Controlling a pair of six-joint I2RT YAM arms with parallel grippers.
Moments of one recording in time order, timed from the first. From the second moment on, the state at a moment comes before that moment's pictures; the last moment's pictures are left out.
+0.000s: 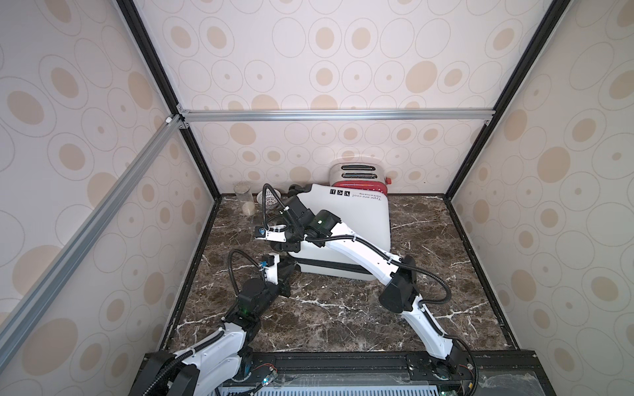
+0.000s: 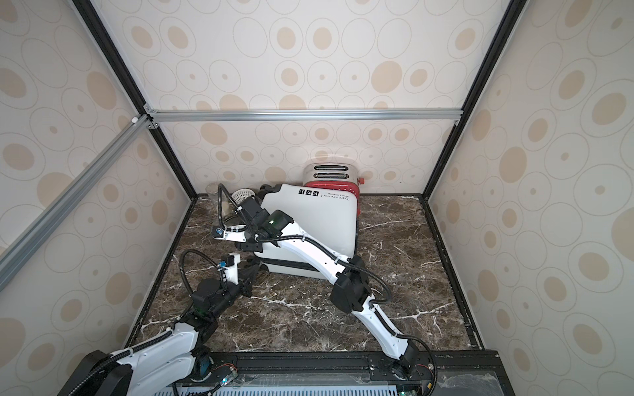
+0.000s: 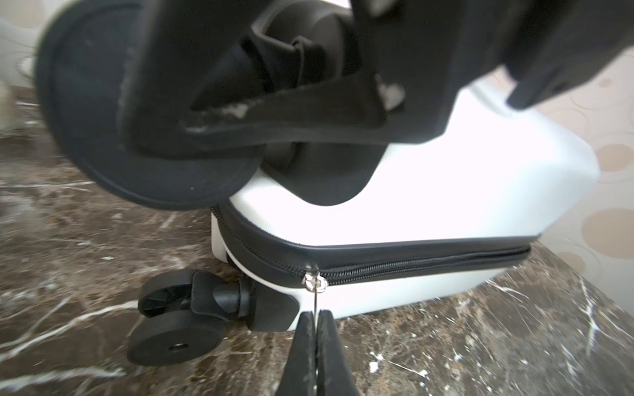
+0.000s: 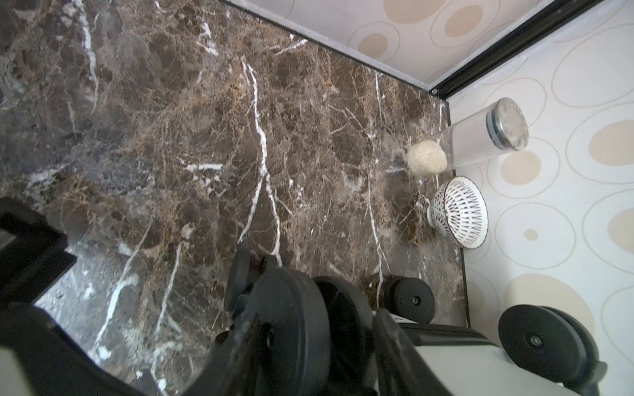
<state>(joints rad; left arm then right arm) -0.42 0.98 0.10 0.70 0.15 -0.30 0.95 2.34 2.45 -0.94 -0.08 -0.76</state>
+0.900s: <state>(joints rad) -0.52 1.15 0.08 0.91 0.16 -0.26 0.92 2.24 2.38 -1.16 -0.03 -0.69</state>
